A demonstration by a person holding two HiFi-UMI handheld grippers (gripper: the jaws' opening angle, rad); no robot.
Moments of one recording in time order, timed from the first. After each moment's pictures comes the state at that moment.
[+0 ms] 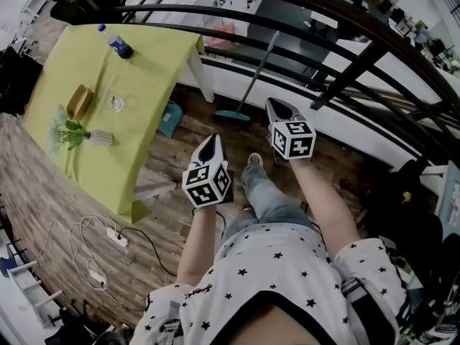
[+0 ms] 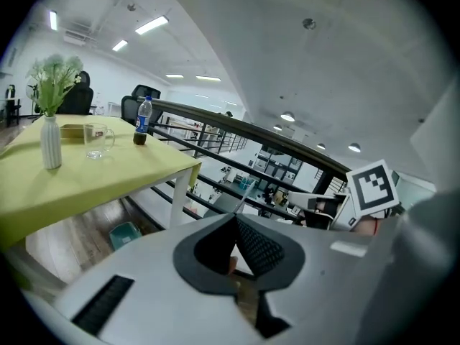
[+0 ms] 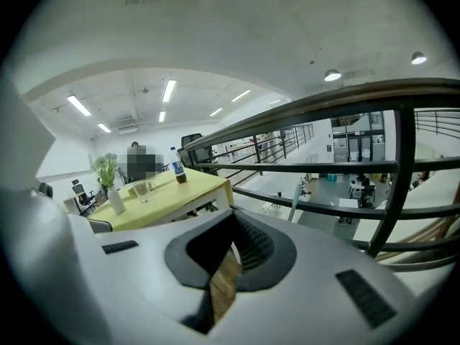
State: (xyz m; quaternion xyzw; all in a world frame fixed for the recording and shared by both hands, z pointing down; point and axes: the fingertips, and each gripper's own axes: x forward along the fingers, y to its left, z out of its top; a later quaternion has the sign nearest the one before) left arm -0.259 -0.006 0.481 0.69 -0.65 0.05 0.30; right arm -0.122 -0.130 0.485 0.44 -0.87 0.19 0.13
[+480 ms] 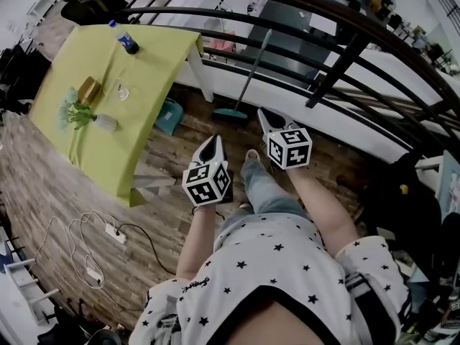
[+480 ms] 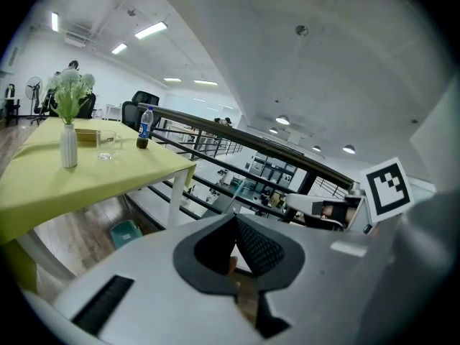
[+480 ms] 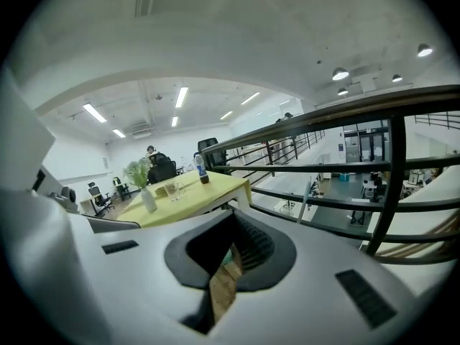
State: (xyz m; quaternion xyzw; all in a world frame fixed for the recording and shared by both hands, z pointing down) left arm -0.220 0.077 0.452 0.70 -0.65 0.04 0.29; right arm -0.108 -0.015 0.447 0.40 -0.89 0.19 0.12
